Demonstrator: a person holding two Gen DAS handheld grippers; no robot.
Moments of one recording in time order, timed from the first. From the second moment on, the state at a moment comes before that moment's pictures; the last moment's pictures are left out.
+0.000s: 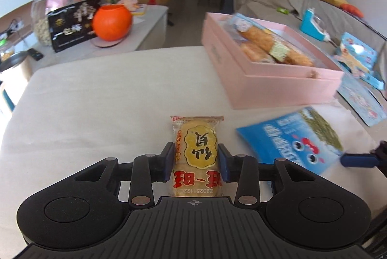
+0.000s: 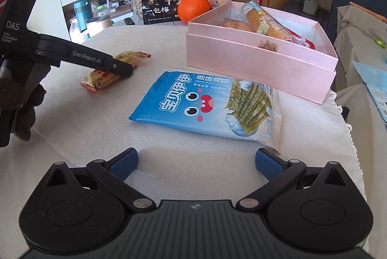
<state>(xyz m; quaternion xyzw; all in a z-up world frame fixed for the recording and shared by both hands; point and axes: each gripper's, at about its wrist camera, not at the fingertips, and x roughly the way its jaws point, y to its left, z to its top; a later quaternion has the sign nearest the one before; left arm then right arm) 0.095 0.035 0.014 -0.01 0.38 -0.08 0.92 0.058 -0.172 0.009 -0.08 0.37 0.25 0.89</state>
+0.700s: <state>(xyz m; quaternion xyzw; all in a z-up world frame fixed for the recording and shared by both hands) 0.041 0.038 0.003 0.00 0.32 -0.03 0.95 0.144 -0.122 0.013 0.10 0.44 -0.08 0.89</state>
